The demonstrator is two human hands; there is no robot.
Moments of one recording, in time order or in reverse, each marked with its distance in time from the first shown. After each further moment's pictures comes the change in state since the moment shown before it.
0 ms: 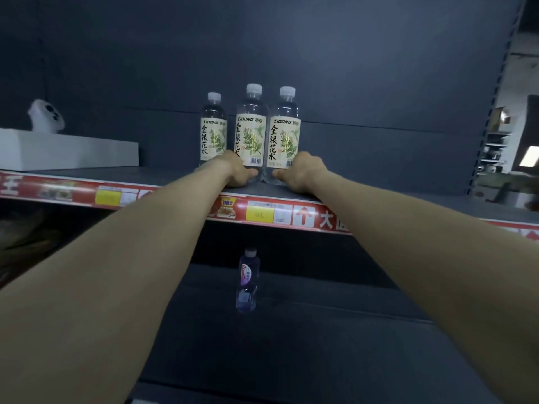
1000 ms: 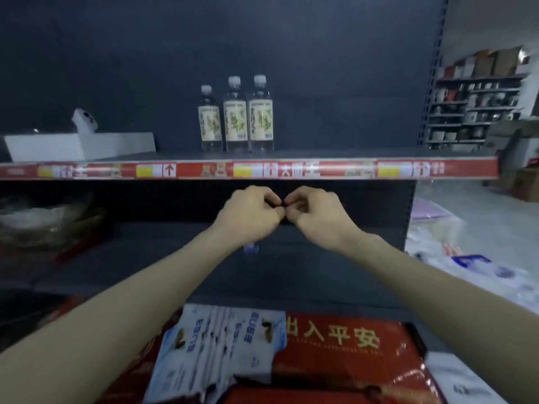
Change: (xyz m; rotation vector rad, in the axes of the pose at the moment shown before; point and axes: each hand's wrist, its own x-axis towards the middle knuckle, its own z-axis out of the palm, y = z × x) left_hand -0.293 0.028 0.041 -0.154 -0.025 0.258; right_hand -0.265 0.072 -0.024 0.311 -0.002 -0.156
